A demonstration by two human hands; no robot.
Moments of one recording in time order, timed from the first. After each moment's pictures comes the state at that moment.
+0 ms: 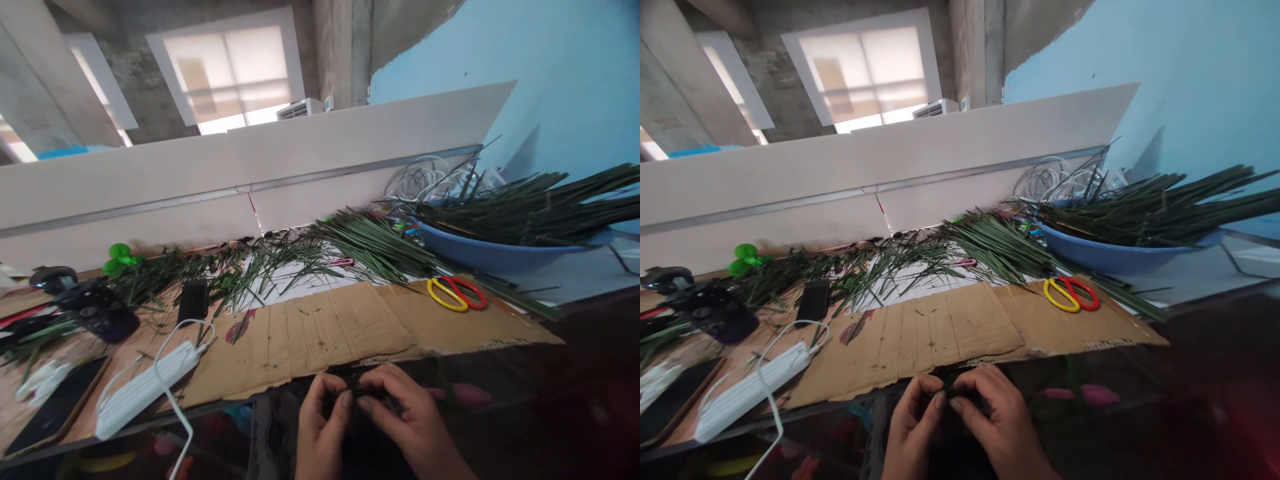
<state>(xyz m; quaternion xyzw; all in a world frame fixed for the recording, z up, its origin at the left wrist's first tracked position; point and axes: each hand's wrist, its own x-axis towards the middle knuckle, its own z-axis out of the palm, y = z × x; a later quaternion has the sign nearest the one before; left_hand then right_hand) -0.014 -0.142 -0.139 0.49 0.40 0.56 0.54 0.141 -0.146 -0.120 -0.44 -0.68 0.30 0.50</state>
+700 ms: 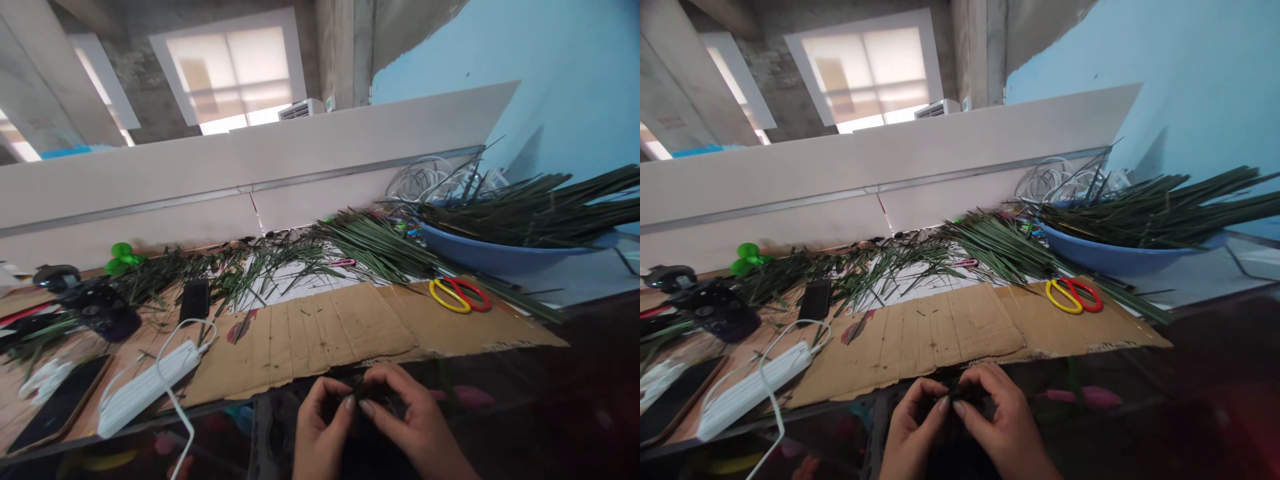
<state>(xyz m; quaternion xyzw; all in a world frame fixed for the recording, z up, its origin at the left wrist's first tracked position) -0.019 -0.142 -0.132 0.47 0.43 0.52 0.56 0.140 -0.144 -0.119 -0.47 -0.65 0.32 0.51</state>
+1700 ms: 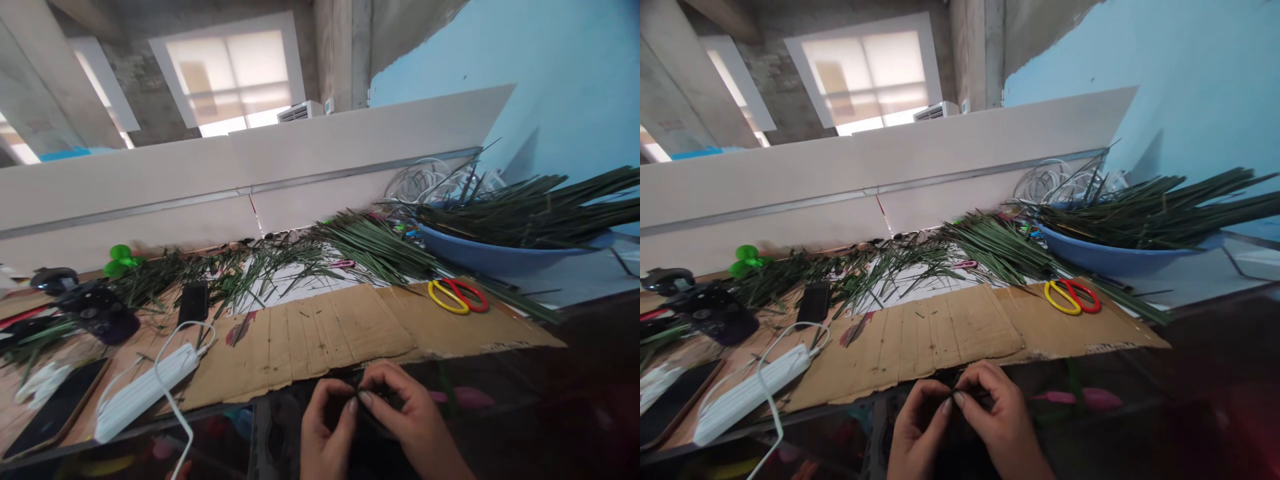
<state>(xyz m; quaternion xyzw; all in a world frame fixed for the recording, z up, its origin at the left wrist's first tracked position) -0.007 -0.146 -0.134 0.47 0.44 0.58 0.50 0.136 -0.140 -0.114 -0.47 -0.61 0.35 0.53</state>
